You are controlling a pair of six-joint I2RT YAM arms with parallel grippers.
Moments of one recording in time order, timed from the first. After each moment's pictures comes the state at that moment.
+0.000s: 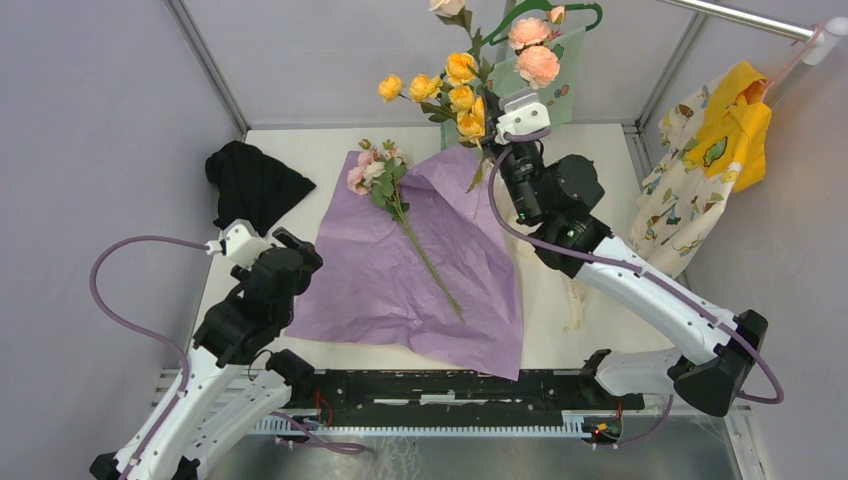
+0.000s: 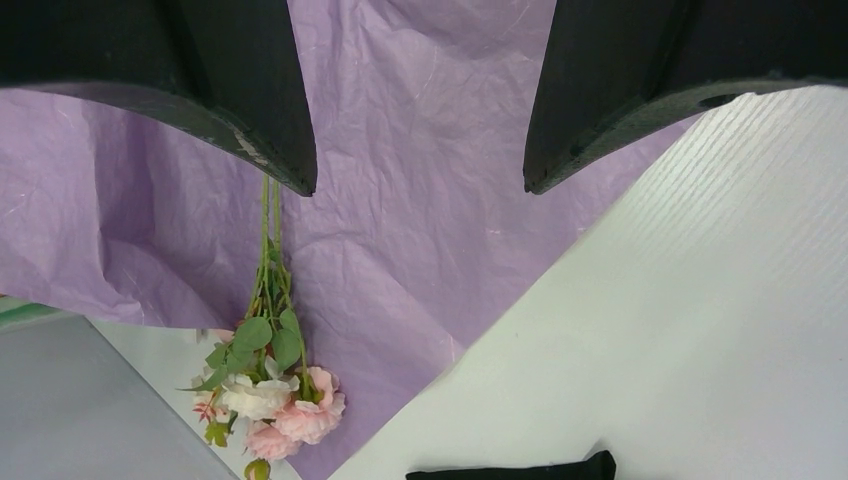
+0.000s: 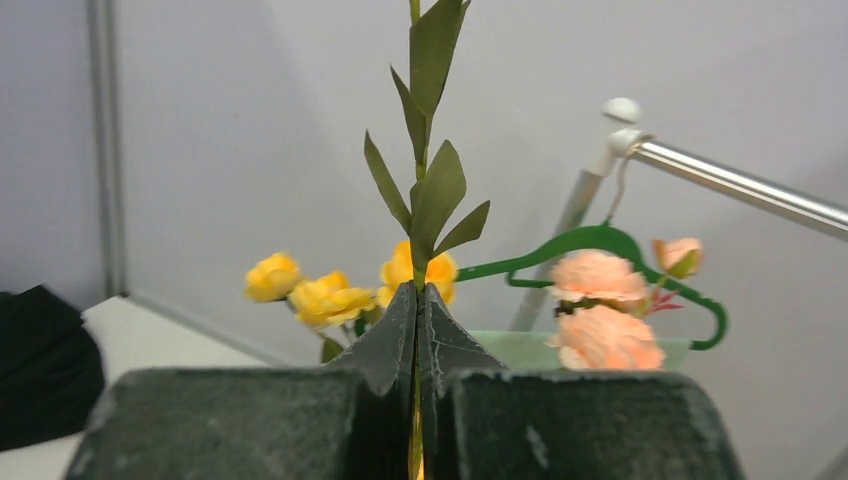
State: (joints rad) left arm -0.56 0.56 0.81 -0.87 -0.76 -0.95; right arm 0.84 1.27 1.30 0.44 0.37 -0.45
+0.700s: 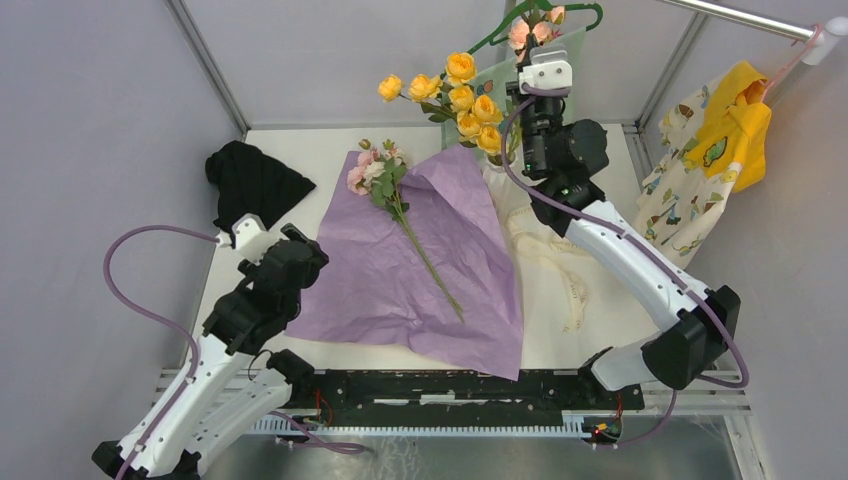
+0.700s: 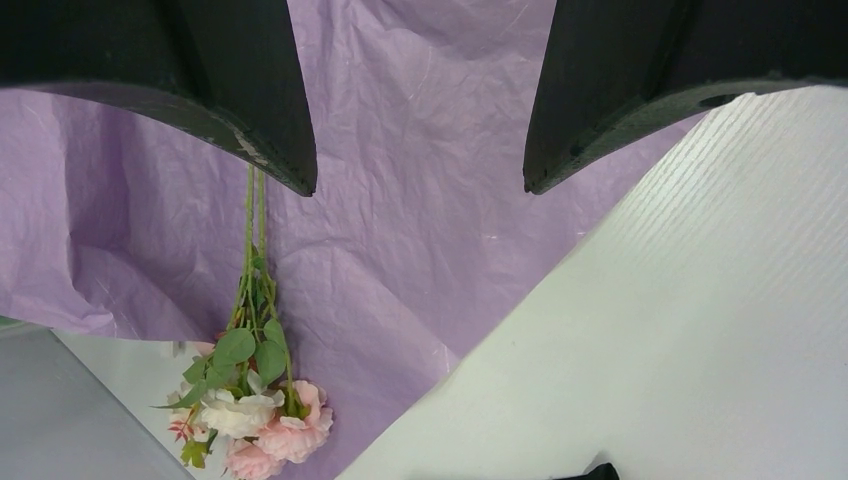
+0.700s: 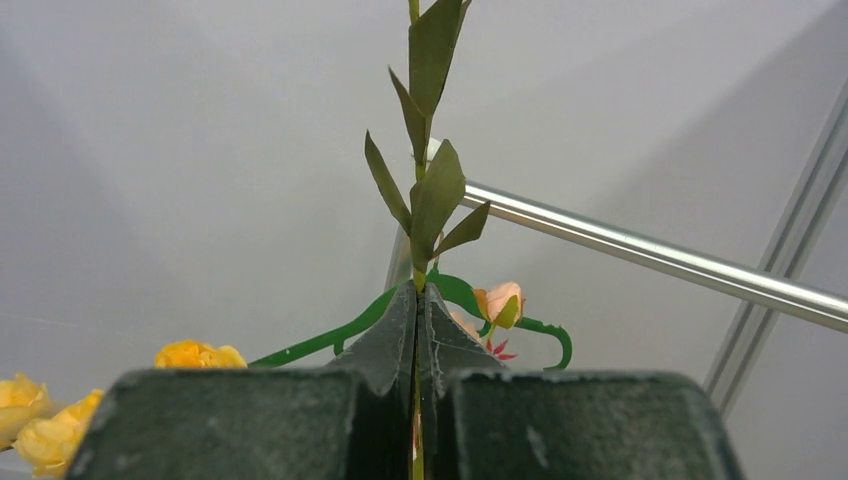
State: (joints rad) left arm -0.56 0.63 0.81 -0.85 -0.75 -0.95; right arm 0.60 1.42 1.41 0.68 0.40 -0.56
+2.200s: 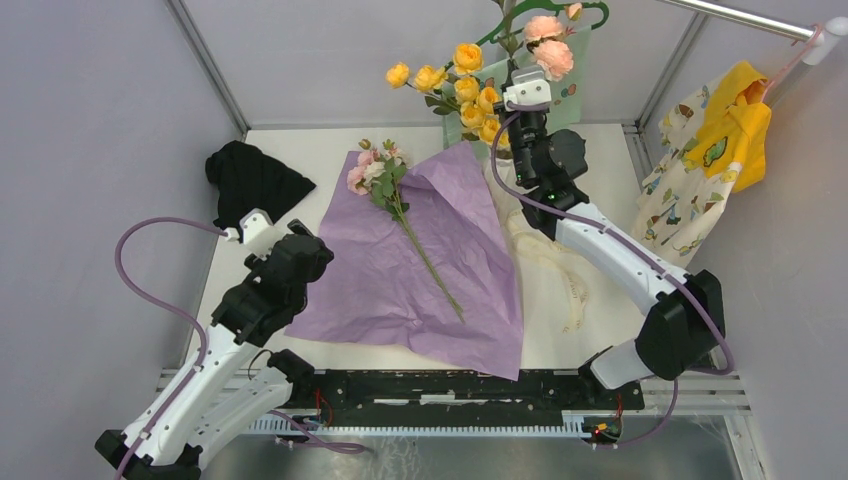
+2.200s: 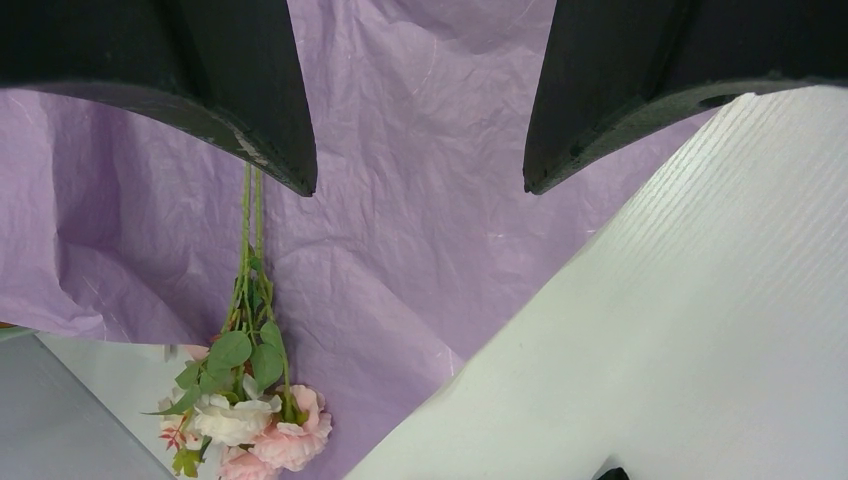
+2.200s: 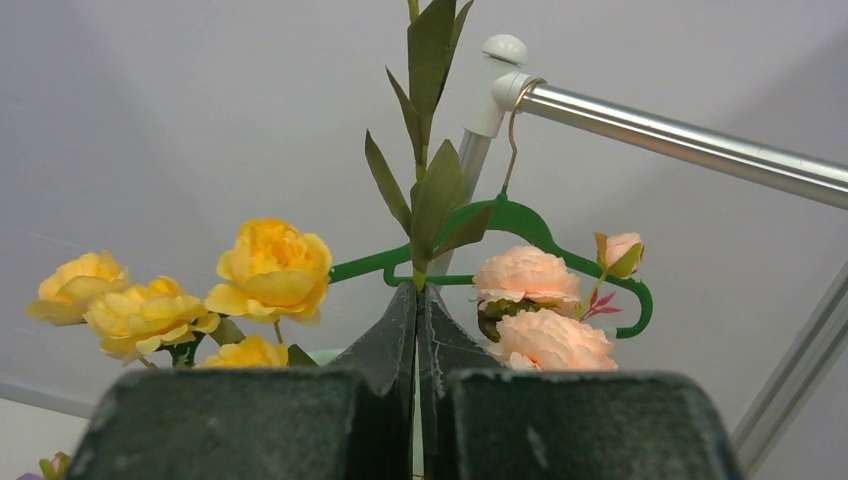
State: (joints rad) left arm -0.56 0.69 0.81 -0.81 -0.75 -0.95; right arm 0.56 1.48 1.27 0.78 0.31 -0.49
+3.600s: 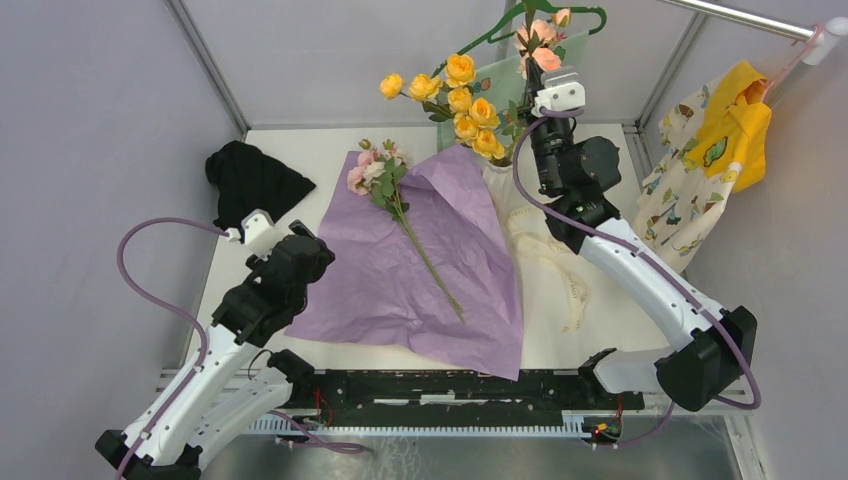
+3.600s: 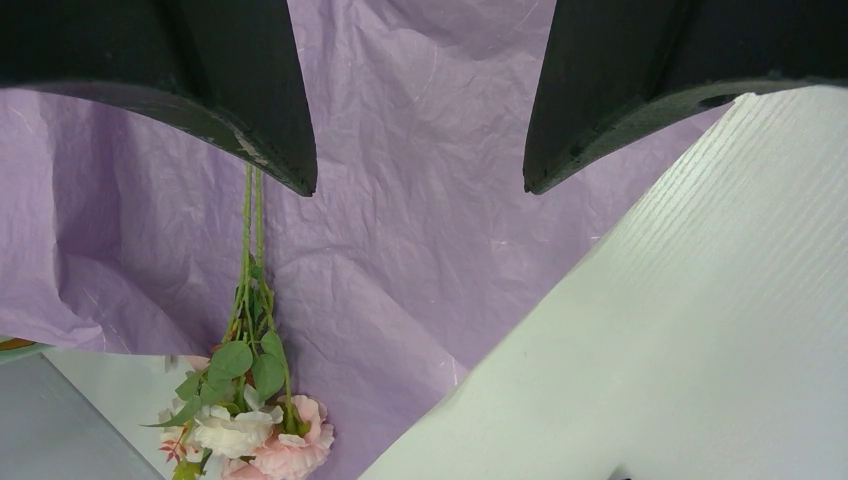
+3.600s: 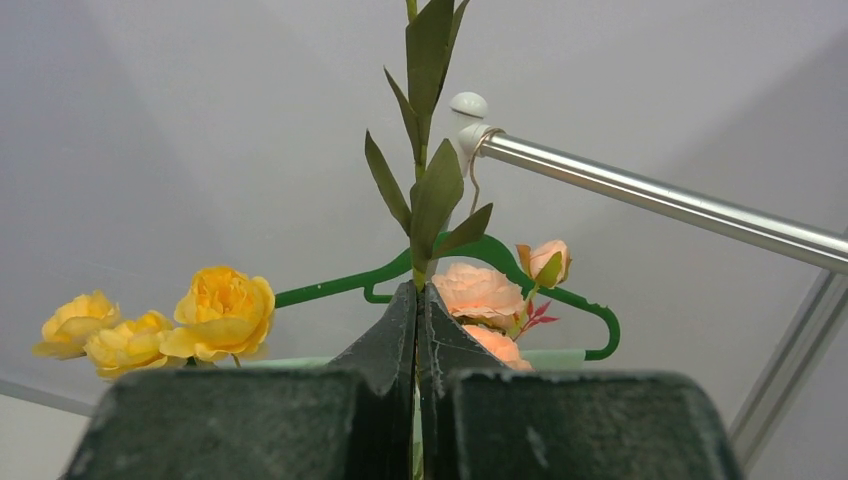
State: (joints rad) left arm -0.56 0.69 0.80 -0.81 -0.73 -0.95; right arm 0.55 1.32 1.25 0.66 0.27 -0.44
